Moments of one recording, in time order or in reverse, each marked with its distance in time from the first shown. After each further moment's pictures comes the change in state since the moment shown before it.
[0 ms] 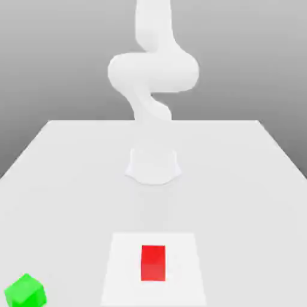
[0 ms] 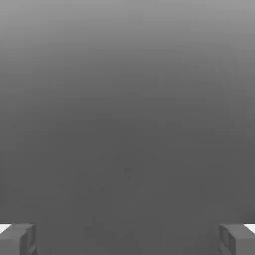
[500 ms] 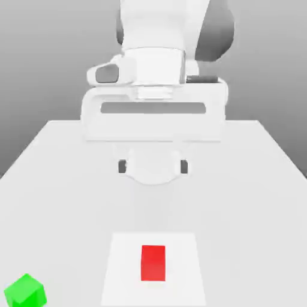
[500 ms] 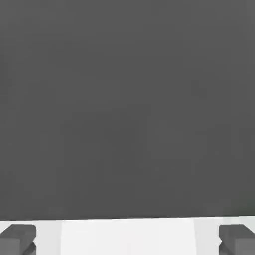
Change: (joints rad) arm -0.003 0.550 0.002 -0.227 -0.003 0.280 0.006
